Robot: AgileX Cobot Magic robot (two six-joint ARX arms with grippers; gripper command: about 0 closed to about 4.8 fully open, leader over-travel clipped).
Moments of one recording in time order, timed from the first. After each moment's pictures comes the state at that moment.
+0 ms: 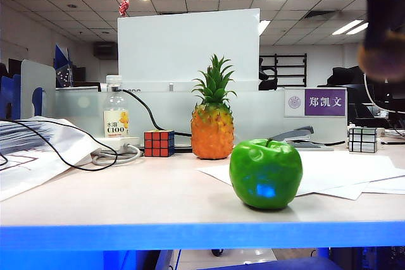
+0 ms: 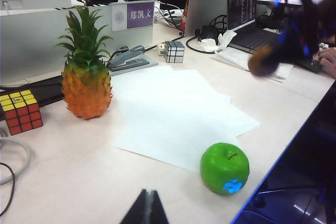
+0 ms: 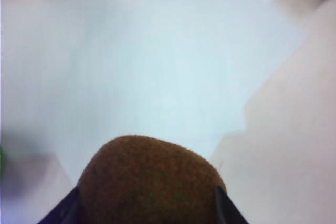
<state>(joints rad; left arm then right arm) 0.00 0.49 0.48 -0.13 0.85 0.06 0.19 1.14 1.05 -0.73 0.02 -0.15</state>
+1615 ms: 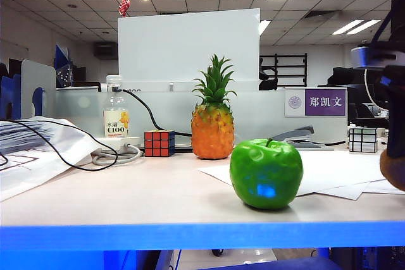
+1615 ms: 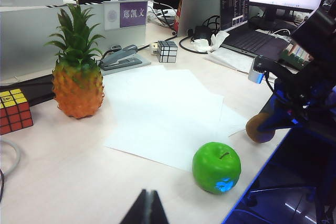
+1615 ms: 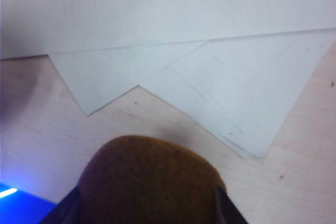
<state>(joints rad) 0.00 0.49 0.48 -0.13 0.87 0.05 0.19 1.18 0.72 -0.60 -0.07 -0.12</state>
